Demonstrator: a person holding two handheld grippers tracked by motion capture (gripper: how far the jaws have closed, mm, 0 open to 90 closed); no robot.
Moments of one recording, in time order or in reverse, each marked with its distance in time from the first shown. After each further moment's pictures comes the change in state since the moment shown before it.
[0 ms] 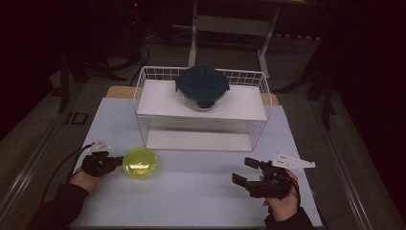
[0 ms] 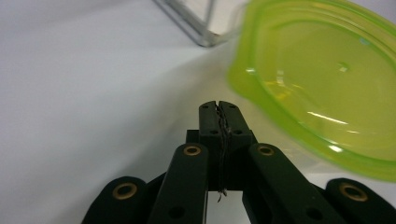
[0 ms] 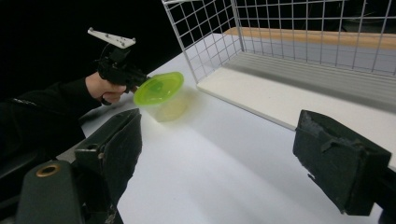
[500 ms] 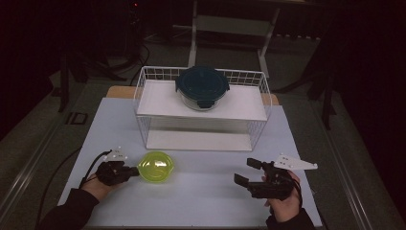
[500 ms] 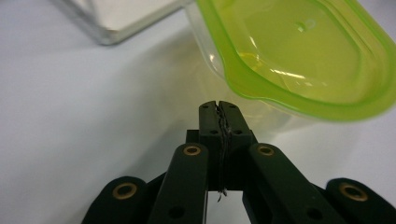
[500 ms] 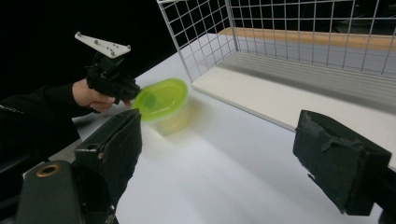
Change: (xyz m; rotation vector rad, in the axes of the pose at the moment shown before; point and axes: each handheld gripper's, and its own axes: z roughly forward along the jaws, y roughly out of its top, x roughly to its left) left arm -0.044 0.006 0.012 0.042 -0.114 0.088; right arm -0.002 -0.002 -0.004 -0.004 -0.018 -0.008
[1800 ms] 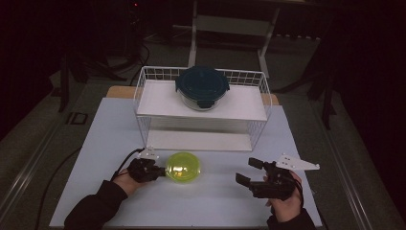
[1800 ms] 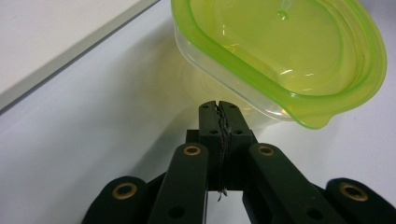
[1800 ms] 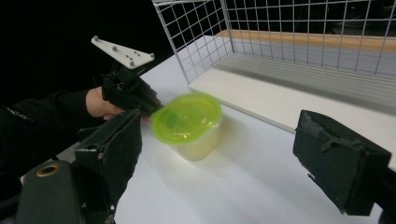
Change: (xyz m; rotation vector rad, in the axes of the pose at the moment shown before) left arm -0.037 0.046 0.058 0.029 -0.123 0.081; right arm -0.003 -0.001 -0.003 -0.012 -0.007 0.006
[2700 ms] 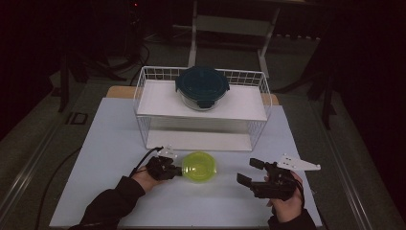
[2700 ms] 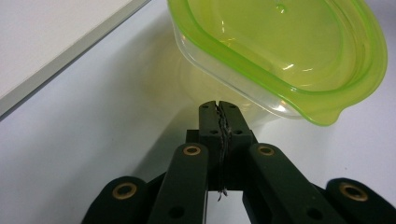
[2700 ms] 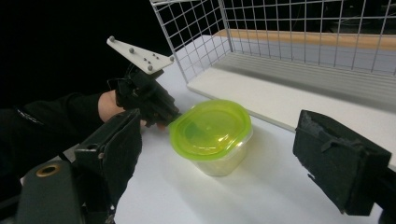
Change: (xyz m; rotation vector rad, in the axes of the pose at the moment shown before) left arm -0.015 0.027 0.036 0.012 -0.047 0.037; right arm -0.003 -0.002 -0.002 0.002 -0.004 0.006
